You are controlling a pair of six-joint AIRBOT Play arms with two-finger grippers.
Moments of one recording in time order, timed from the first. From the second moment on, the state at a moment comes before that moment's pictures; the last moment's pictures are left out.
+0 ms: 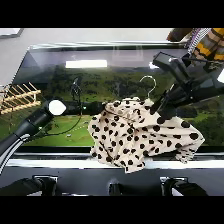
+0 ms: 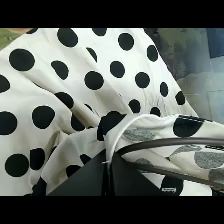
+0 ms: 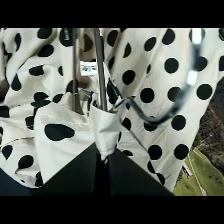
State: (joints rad) left arm -0.52 -1.29 1.10 0.93 -0.71 -1.65; right arm 0.16 -1.10 1.51 -1.14 1.63 0.87
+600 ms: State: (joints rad) left arm -0.51 -1.29 1.14 1.01 -0.82 -1.65; right arm 0.16 -1.06 1.51 -1.19 1.62 0.90
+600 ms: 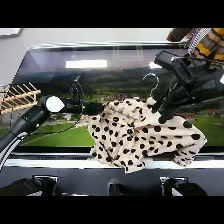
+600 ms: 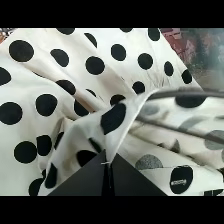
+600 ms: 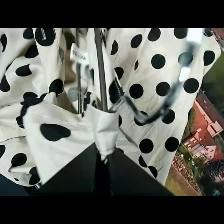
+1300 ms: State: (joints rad) left arm -0.51 -1.29 1.24 1.04 -0.80 -1.65; right arm 0.16 -1.06 1.45 -1.14 1.65 0.94
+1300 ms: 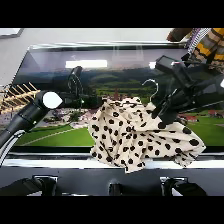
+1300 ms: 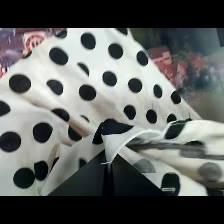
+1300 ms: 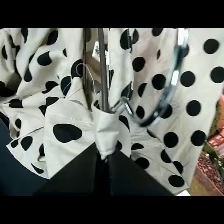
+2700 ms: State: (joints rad) left arm -0.58 -1.14 1.22 1.11 -0.90 -1.58; right arm 0.40 -1.10 1.55 -1.29 1.25 1.02
